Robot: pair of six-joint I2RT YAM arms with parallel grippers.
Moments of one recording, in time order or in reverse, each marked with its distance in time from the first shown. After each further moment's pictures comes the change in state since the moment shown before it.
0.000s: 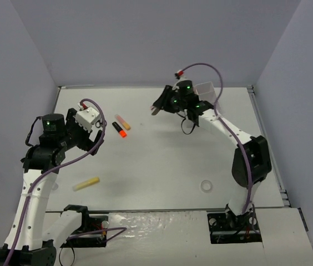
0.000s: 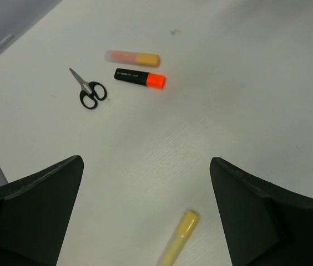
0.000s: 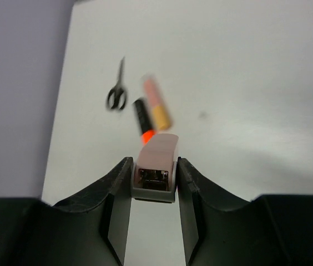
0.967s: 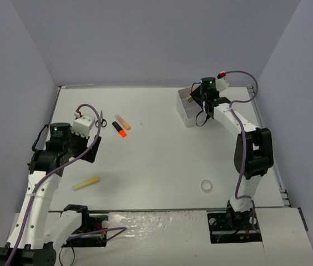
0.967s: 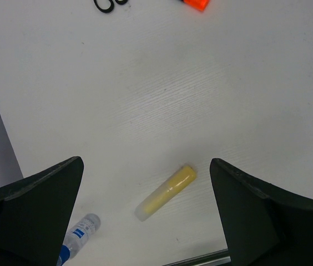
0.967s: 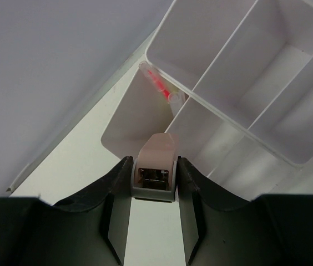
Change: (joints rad) left arm 0.000 -0.031 -0.130 -0.078 -0.284 -0.165; right arm -0.239 0.109 -0.009 0.037 0.387 0.266
